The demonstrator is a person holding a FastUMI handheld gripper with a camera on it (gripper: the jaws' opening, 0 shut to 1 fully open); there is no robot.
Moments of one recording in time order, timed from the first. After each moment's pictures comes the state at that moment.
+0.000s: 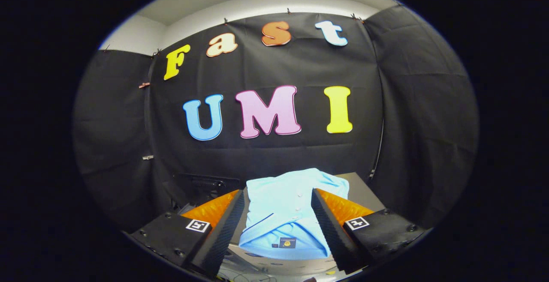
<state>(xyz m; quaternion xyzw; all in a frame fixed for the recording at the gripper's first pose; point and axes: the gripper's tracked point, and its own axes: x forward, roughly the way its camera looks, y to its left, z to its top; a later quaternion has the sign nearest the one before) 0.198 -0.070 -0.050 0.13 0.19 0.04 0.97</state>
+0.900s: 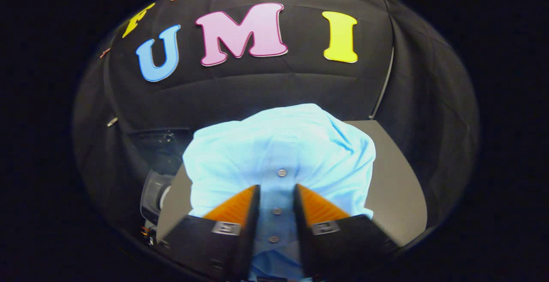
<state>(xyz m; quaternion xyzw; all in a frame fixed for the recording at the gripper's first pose) 0.286 -0.071 -0.218 0.13 0.42 -0.01 0.90</state>
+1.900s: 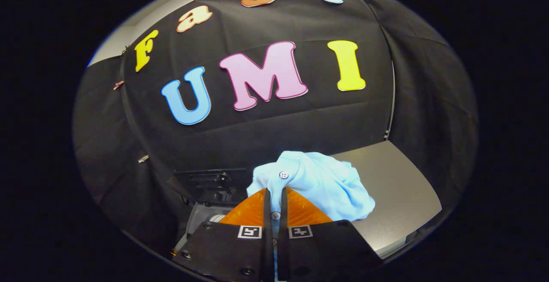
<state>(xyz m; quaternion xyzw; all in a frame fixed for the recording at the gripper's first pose) 0.274 0.020 -0.087 0.16 0.29 0.04 0.94</state>
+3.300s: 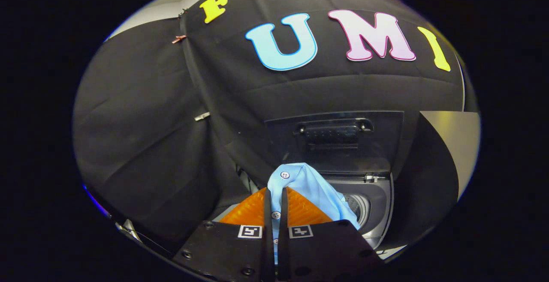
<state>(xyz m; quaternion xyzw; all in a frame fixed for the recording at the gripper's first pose) 0.231 0.354 -0.212 0.14 0.35 0.20 0.90</state>
